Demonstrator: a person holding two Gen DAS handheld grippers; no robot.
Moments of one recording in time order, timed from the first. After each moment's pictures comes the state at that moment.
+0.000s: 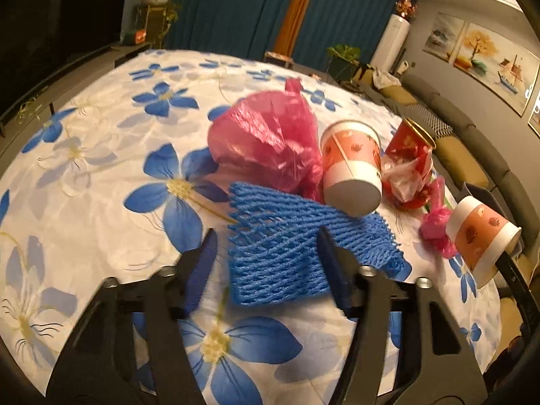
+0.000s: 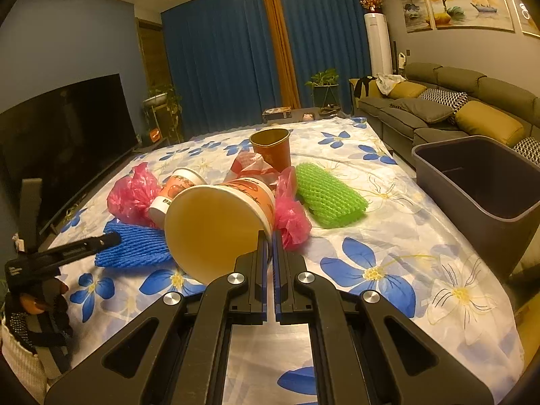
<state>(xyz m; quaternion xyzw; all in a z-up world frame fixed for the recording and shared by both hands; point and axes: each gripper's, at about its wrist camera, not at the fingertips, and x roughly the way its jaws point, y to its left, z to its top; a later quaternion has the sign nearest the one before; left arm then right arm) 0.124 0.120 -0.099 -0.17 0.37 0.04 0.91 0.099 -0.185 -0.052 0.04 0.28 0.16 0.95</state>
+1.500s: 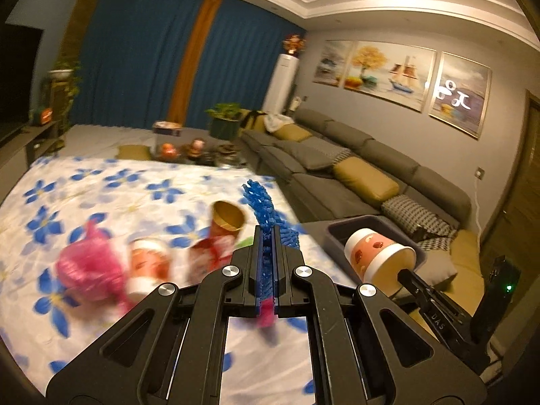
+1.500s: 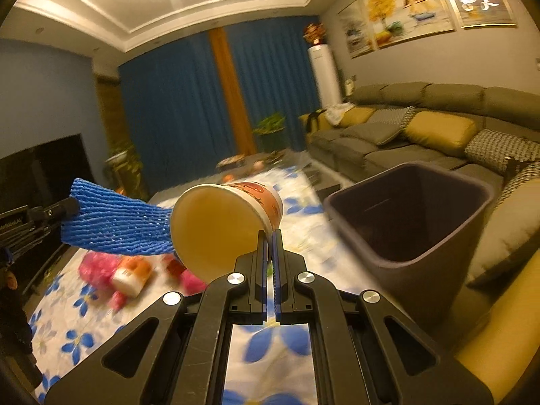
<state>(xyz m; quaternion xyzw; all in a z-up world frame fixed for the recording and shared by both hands) 0.126 -0.029 0.044 -0.12 0.21 -0.16 0.96 0.084 -0.297 0.002 0.11 0.18 0.04 0.98</state>
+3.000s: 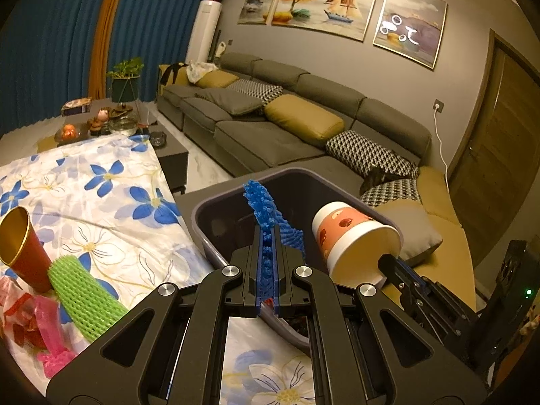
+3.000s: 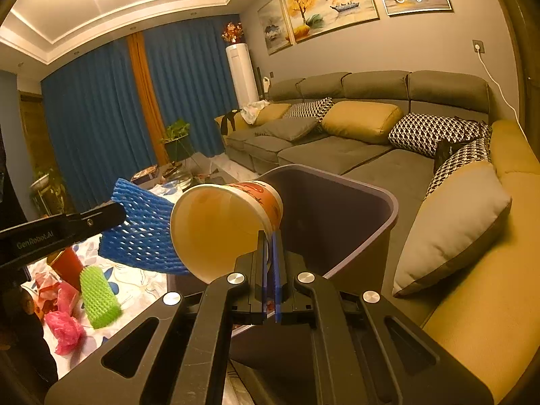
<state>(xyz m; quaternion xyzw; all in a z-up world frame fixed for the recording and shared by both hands) 0.261 -0.265 -0.013 -0.05 0.30 -0.30 0.90 0.147 -0.428 -0.038 0.13 0.21 -0.11 0.96</state>
